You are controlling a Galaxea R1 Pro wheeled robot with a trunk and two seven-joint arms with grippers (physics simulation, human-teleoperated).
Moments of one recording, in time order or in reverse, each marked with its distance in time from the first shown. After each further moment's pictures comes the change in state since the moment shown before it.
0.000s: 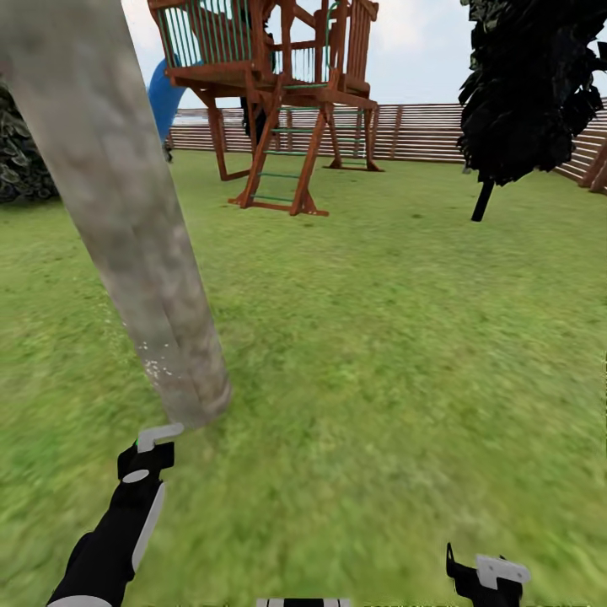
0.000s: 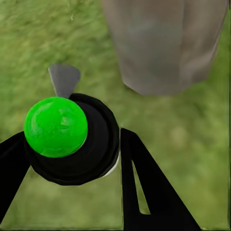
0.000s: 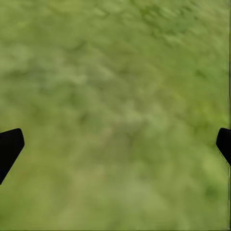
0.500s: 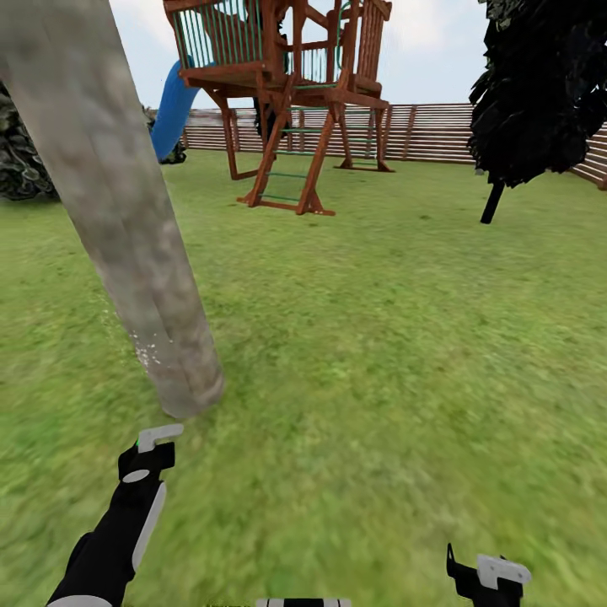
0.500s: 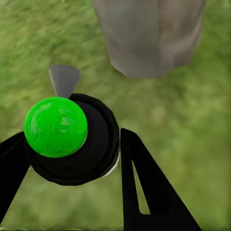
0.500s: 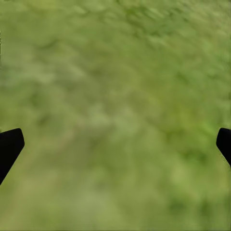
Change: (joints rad) left arm -0.001 -0.001 0.001 0.002 0.004 0.003 -0.008; right arm 0.000 0.000 -0.001 0.000 -0.001 0.000 -0.002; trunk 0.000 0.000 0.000
